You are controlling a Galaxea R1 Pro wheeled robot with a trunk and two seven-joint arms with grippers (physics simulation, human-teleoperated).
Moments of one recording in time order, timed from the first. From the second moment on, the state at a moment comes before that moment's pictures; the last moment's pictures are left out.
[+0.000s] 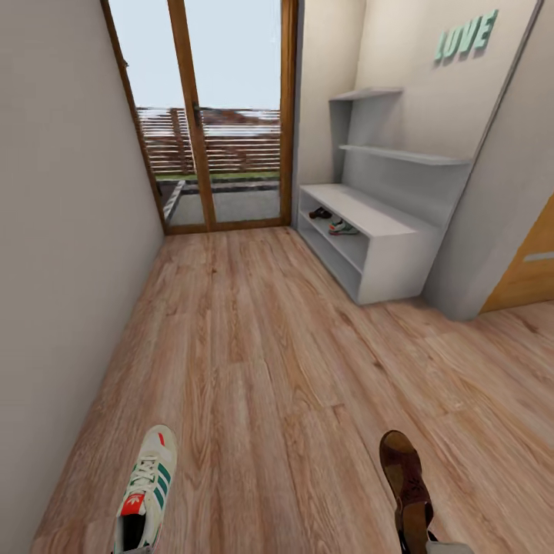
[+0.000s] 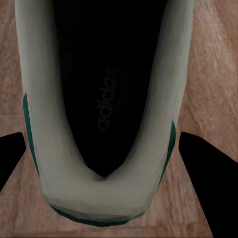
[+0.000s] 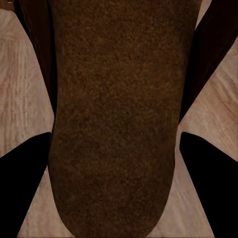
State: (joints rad) left arm -0.17 0.00 0.58 -0.41 -0.27 -0.53 -0.20; right arm -0.20 -0.10 -0.09 -0.31 0.04 -0.68 -0.01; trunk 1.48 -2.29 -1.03
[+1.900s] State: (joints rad) left arm -0.17 0.00 0.58 -0.40 -0.27 -0.53 -0.20; right arm -0.20 -0.10 -0.09 -0.30 0.04 -0.68 -0.01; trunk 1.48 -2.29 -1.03
